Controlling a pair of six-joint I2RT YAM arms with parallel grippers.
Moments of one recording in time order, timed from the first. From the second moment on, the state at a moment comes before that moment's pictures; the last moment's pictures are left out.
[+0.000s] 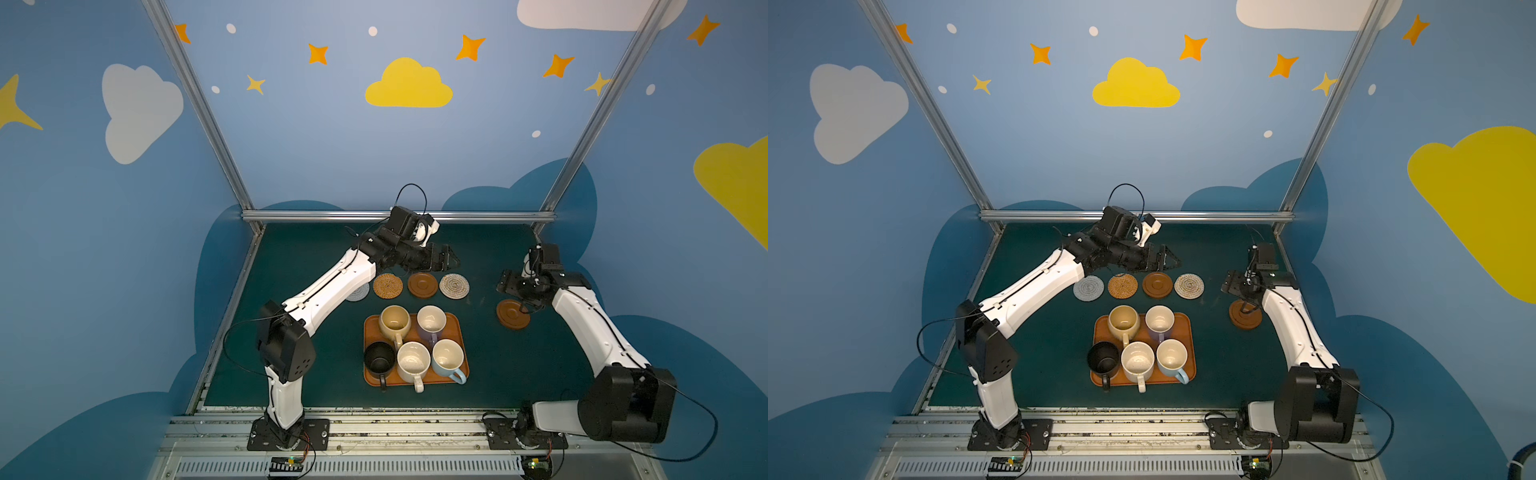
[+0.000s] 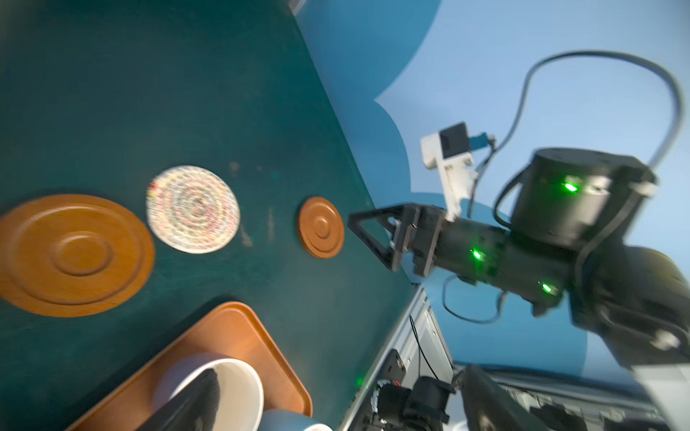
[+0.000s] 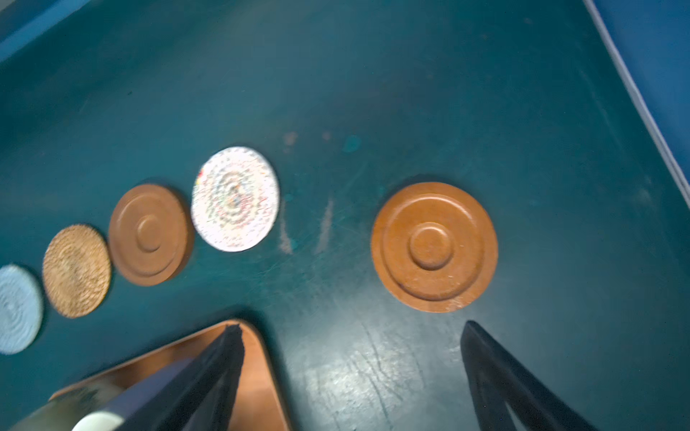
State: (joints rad) left arm -0.68 1.88 1.86 -0.64 0.55 -0.59; right arm 0.01 1.35 1.09 -0.76 0.00 0.38
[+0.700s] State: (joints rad) left arm -0.78 1.97 1.91 -0.69 0.46 -0.58; right arm -0.21 1.50 1.00 -0.72 -0.06 0.39
